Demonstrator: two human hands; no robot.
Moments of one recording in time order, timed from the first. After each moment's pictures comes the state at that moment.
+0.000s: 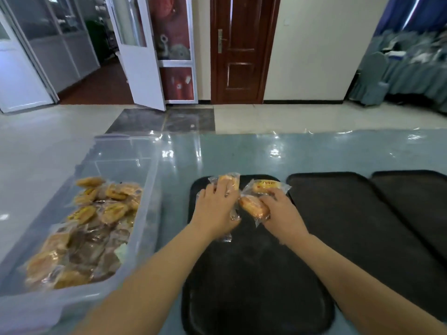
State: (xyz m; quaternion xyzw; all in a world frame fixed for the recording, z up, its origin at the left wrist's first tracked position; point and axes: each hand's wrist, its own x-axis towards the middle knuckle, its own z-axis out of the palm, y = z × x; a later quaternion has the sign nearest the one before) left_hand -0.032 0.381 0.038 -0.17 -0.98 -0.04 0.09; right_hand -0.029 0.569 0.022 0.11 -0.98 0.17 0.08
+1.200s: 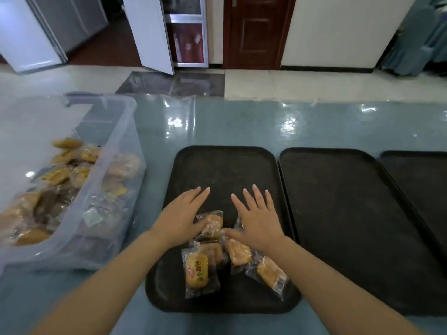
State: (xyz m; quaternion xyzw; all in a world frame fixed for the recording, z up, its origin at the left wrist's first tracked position) left_hand 0.008 0.408 -0.032 -0.13 -0.98 -0.14 -0.03; right_hand -0.015 0.625 -0.052 0.22 -0.97 -0.02 -0.07
